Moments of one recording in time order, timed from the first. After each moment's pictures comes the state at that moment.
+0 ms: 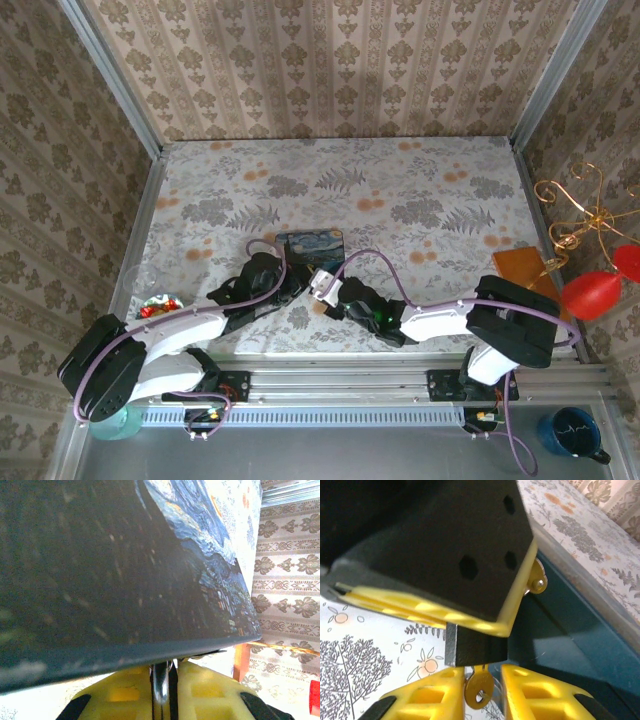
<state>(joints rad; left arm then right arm) -0.80 1.16 0.40 0.22 0.16 -1.26 1.07 1.56 0.54 0.55 0.35 -0.23</state>
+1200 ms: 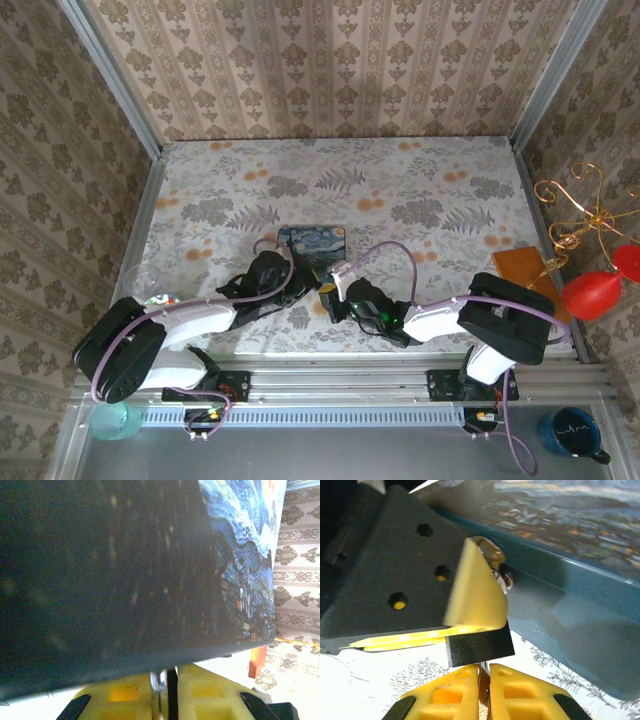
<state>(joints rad) -0.79 1.30 0.42 0.27 0.21 -1.24 1.01 1.60 0.45 0.69 0.15 0.43</state>
